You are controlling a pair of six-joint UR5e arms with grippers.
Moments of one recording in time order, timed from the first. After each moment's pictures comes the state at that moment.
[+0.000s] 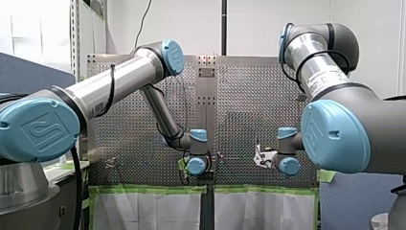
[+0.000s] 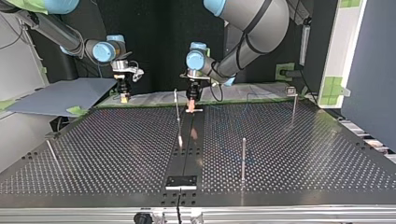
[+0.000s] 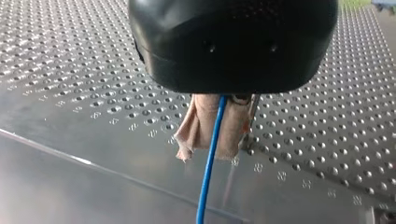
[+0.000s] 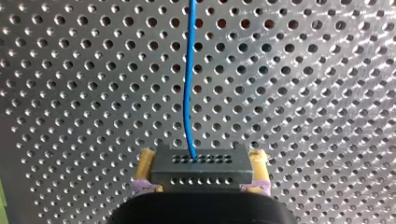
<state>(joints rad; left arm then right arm) -0.57 -2.60 -1.46 -2.24 -1.95 -1.93 1.82 -0.65 1.69 -1.02 1.43 1.55</state>
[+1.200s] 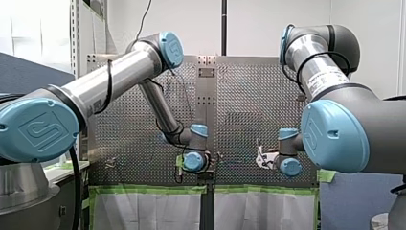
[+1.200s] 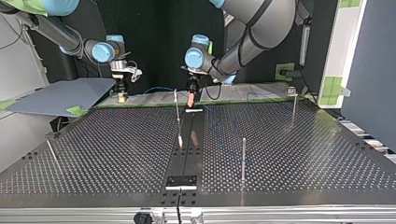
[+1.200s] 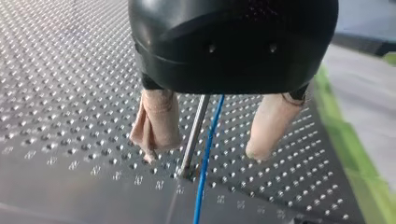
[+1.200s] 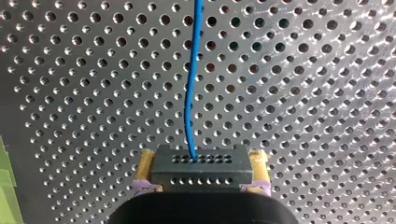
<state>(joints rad) -0.59 -2.53 -1.52 -2.43 -1.90 -1.77 1.80 -0.64 1.69 -1.01 1.45 1.55</state>
